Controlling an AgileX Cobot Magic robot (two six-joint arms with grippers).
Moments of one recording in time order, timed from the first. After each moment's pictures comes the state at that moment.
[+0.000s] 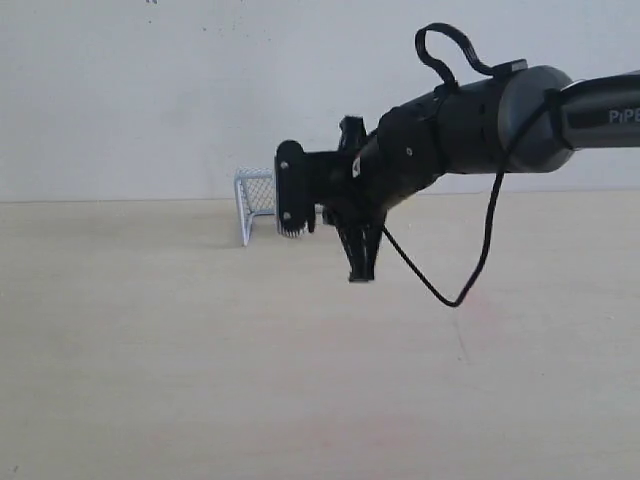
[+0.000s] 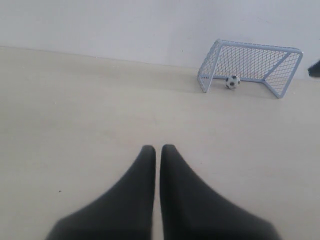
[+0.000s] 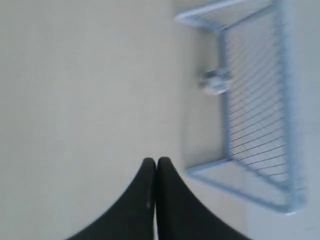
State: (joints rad) left arm 0.05 0.00 0.00 -0.02 0.31 -0.13; right arm 0.56 2.02 -1.49 -0.13 0.39 -1.06
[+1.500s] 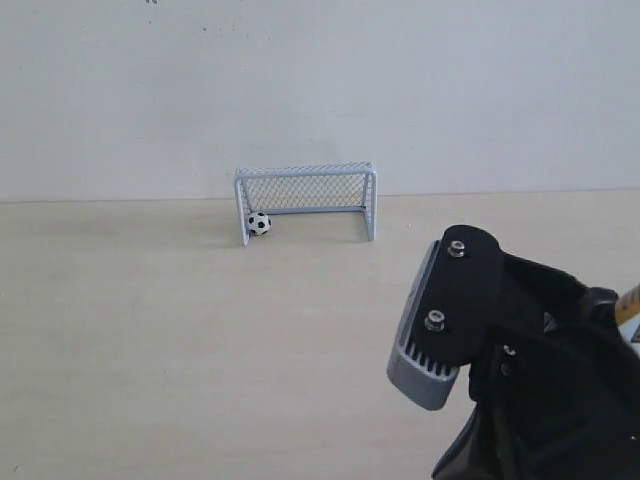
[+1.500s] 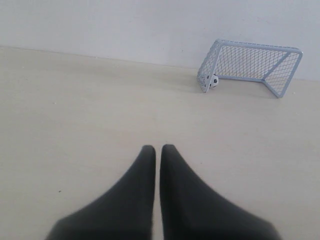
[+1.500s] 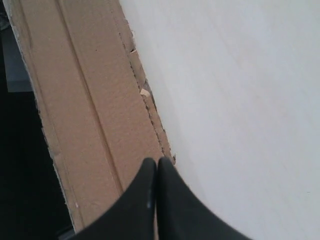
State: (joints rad) left arm 0.05 0.00 0.00 -0.02 0.31 -0.13; right arm 0.80 1.13 -0.80 0.29 0.88 -0.51
